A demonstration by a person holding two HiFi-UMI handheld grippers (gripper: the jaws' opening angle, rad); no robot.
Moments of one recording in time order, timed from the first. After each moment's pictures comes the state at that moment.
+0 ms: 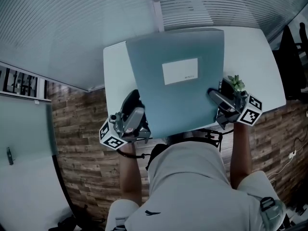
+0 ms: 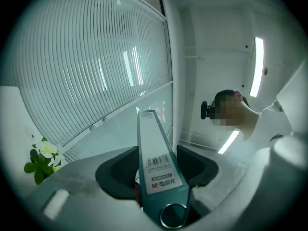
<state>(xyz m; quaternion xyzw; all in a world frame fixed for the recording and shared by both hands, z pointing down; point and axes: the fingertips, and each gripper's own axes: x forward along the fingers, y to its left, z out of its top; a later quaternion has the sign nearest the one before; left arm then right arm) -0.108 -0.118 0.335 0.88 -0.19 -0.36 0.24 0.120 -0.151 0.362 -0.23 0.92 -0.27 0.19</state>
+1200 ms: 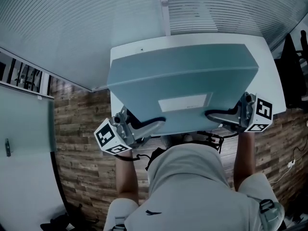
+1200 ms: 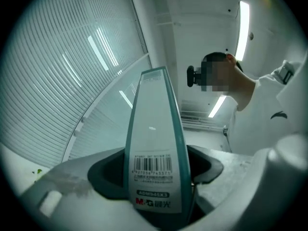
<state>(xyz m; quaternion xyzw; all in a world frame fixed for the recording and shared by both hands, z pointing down) -0.061 -0.070 0.298 0.96 -0.17 -0.17 0.11 0.066 -0.079 0.279 -0.06 0.99 -0.11 0.09</state>
